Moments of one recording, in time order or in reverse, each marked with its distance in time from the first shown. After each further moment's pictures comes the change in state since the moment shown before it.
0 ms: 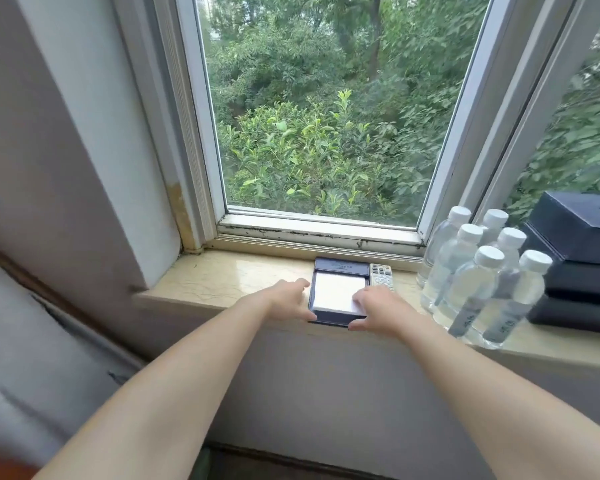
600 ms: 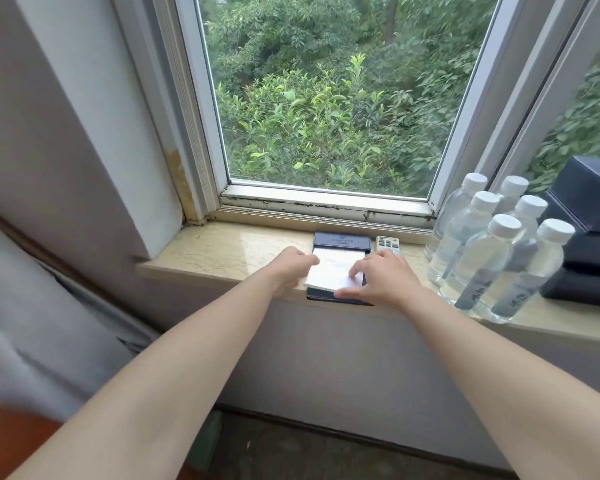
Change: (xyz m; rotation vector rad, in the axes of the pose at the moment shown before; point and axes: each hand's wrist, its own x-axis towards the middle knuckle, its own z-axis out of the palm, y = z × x) left_hand 0.001 0.021 0.011 -0.864 0.151 -0.279; right_hand -0.003 -0.004 0.001 0.063 0.134 -0.010
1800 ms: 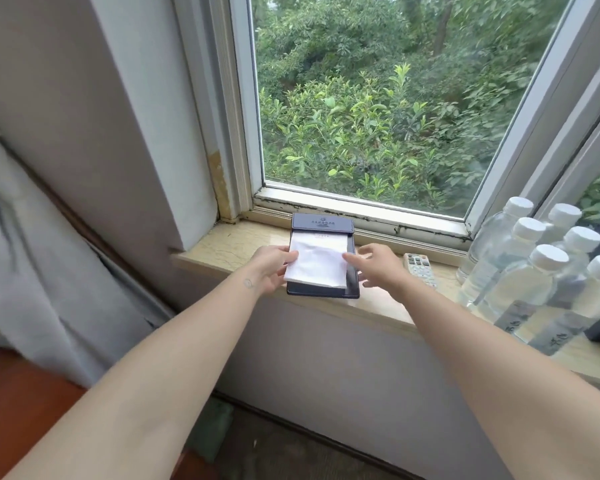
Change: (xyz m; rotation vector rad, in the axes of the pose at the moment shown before) left_hand -0.011 -0.013 -0.053 -0.558 0.190 -0.065; right_hand 0.046 -0.036 -0.014 0.829 -0.035 0.199
